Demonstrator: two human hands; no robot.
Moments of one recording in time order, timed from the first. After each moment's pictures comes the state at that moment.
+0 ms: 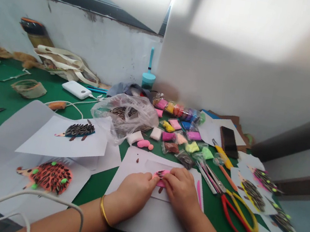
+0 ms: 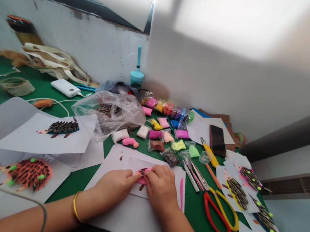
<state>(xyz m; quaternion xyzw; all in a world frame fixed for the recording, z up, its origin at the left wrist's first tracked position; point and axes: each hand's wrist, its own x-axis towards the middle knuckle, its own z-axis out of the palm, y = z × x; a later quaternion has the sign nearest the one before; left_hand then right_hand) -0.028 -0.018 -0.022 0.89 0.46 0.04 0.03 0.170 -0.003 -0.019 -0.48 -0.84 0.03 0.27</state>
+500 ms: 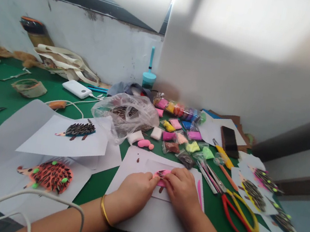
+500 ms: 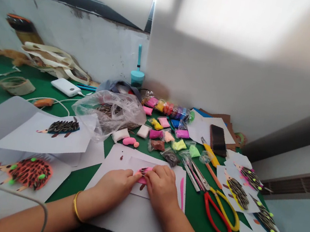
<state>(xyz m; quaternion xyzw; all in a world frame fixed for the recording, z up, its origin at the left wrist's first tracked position) -0.027 -0.017 -0.023 0.88 0.46 0.05 0.07 0.171 -0.004 -0.020 -0.48 -0.84 0.04 0.26</state>
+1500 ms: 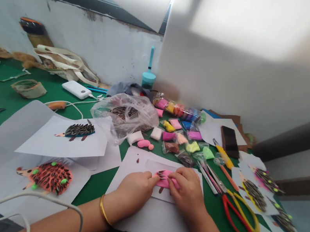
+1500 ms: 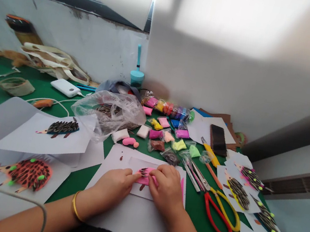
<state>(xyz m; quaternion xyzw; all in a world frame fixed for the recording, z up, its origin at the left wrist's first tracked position) -0.029 -0.014 -0.017 0.87 0.48 0.07 0.13 0.183 -0.002 -0.015 -0.49 -0.82 0.05 0.31</state>
